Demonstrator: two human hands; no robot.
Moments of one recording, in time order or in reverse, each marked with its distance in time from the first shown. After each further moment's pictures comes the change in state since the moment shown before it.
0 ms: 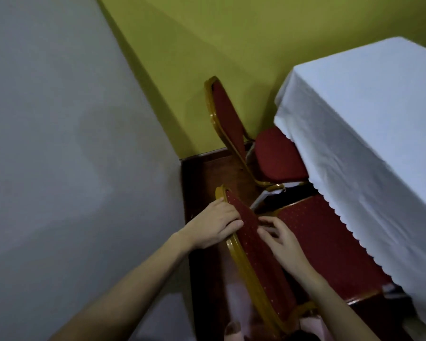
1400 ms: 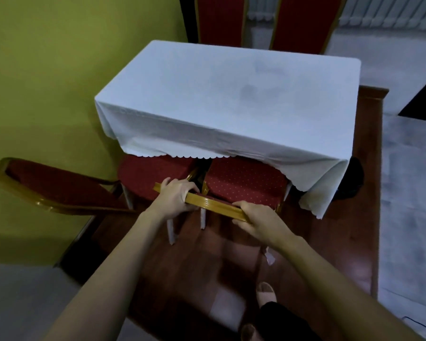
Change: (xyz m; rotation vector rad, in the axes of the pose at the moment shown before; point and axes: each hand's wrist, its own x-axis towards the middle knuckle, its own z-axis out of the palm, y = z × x) left_hand 0.225 0.045 0.011 0.095 -0.263 0.448; right_hand -0.065 0.001 -0.073 -0.661 0.602 0.175
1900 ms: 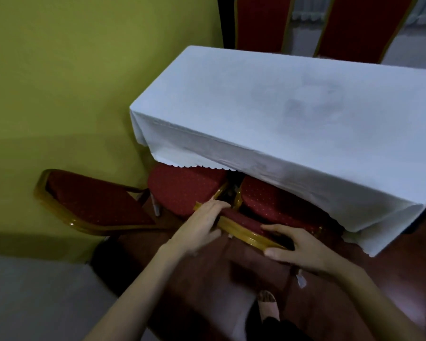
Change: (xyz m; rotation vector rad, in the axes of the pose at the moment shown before) left_hand 0.021 -0.039 -0.020 -0.205 0.013 0.105; right_hand 0.077 0.004 -0.034 0.522 -0.365 0.158
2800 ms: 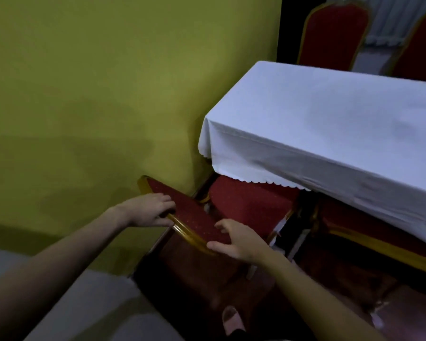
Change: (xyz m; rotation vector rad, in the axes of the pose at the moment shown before) left_hand -0.166 -0.367 -0.262 0.675 -0.409 -0.078; right_hand 0.287 -0.224 0.292 -0.385 0.026 -0.220
